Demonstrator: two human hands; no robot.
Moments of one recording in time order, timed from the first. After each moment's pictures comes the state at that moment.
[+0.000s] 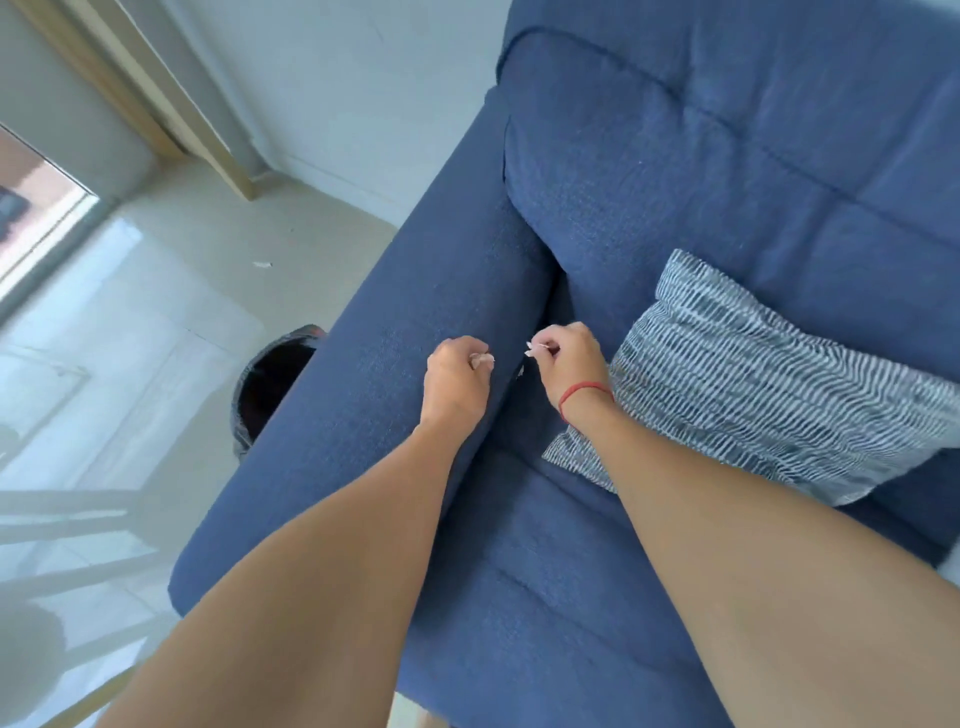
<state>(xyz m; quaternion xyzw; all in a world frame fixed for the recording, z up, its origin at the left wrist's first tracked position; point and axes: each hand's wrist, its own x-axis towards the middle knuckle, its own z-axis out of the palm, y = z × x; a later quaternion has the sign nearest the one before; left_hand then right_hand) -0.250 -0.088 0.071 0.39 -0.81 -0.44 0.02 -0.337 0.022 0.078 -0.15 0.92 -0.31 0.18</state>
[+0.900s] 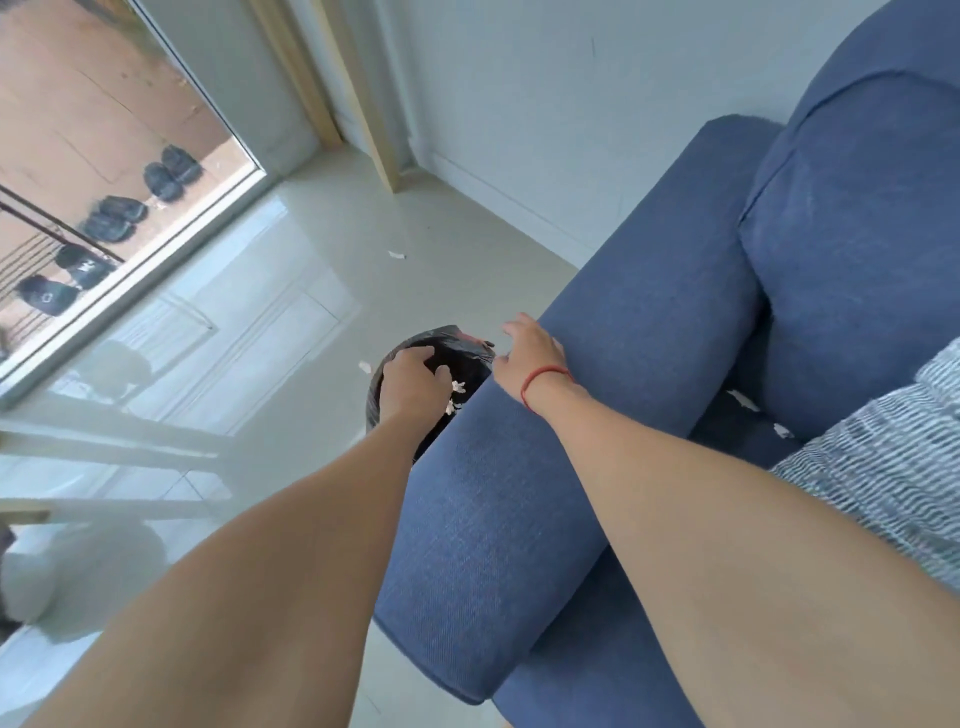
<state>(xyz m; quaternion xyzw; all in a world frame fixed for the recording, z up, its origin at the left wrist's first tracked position) -0.112 -0.310 0.082 0.56 -0.74 -0.36 0.01 -0.227 -0.233 0.091 -0.33 0.87 -0.19 0.31</state>
